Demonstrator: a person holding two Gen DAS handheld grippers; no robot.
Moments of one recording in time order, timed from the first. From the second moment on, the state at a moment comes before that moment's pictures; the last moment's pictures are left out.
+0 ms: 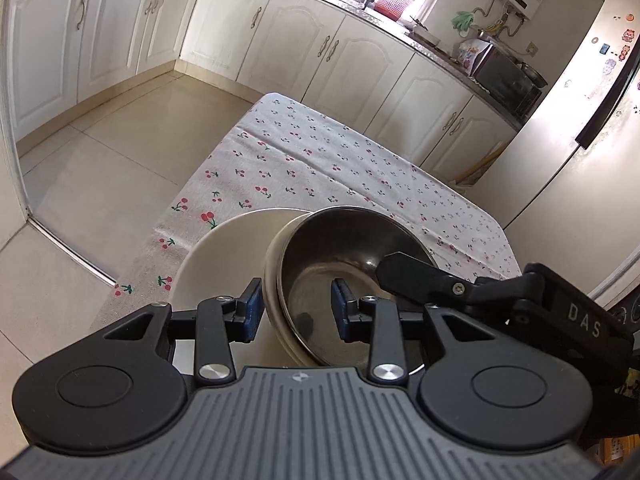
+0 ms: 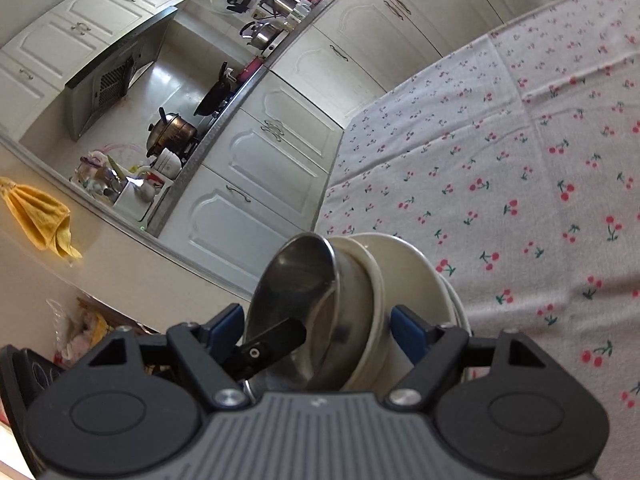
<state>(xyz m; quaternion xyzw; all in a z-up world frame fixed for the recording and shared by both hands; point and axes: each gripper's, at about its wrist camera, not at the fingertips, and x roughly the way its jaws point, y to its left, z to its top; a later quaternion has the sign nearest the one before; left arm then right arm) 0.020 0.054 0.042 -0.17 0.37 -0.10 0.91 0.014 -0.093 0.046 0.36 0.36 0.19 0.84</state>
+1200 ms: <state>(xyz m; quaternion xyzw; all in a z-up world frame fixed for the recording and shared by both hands) 0.011 0.058 0.044 -0.18 0.38 -0.11 0.90 0.005 -0.099 0.045 0.43 0.34 0.23 0.80</state>
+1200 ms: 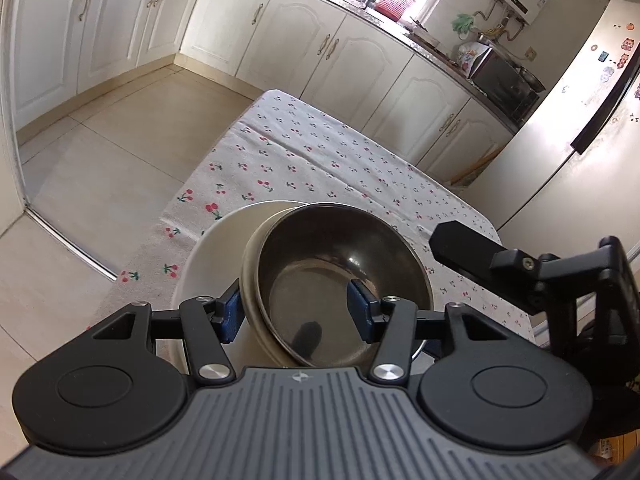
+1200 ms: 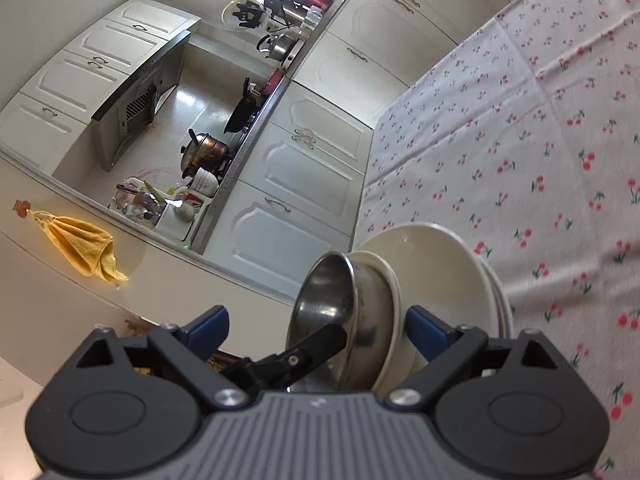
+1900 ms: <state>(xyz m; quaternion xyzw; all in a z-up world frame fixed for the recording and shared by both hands) -0.036 0.055 0.063 -0.11 0.33 -0.07 0.93 -0.057 -0.122 0.068 0.33 0.30 0.13 0.88</state>
